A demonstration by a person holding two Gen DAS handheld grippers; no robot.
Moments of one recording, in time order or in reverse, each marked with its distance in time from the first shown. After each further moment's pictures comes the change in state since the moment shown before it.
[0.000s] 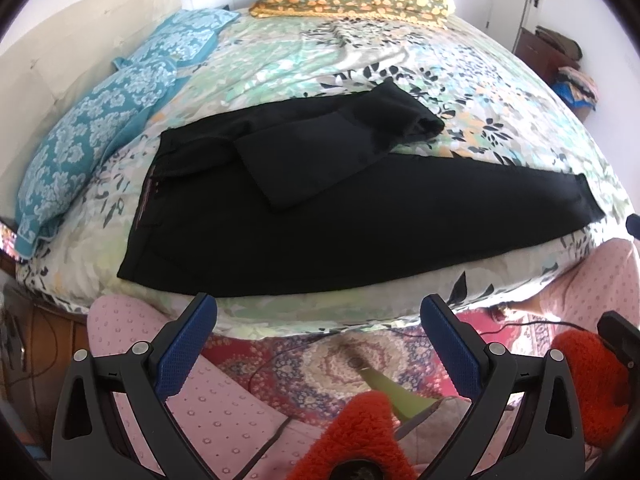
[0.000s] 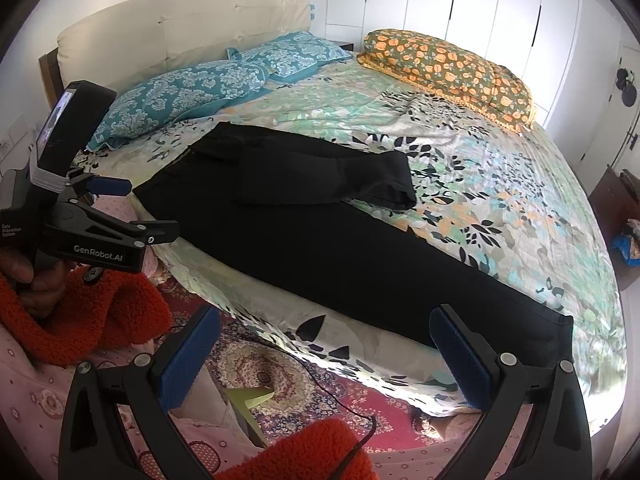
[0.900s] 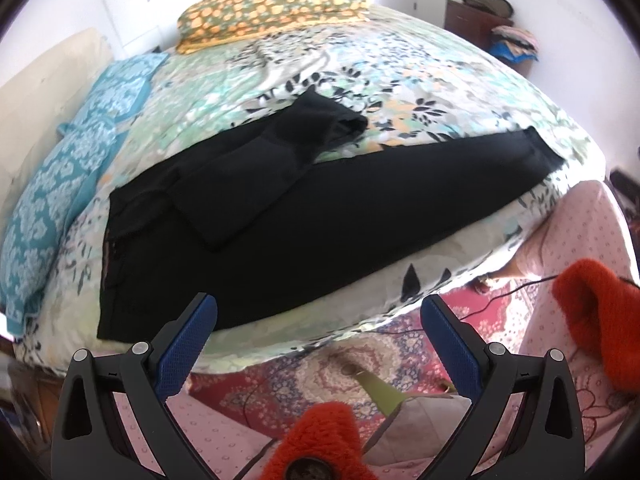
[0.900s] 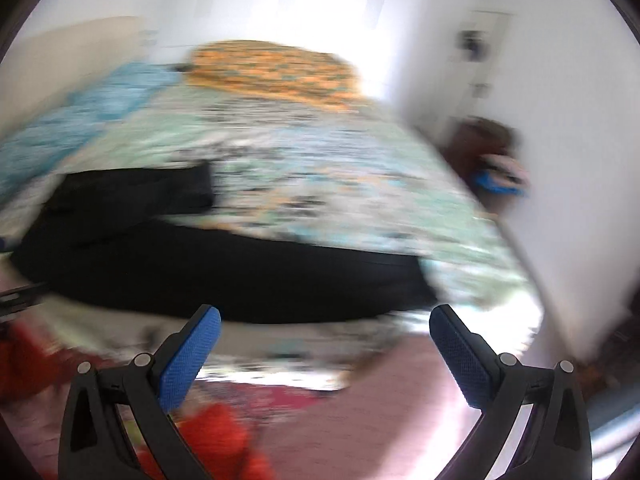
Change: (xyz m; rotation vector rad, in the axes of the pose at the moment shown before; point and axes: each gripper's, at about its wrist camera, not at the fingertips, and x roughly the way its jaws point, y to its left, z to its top) left arm -0.010 -0.059 0.003 0.240 -0.055 -0.095; right arm -0.055 -0.098 -0.043 0.323 -0.013 -0.599
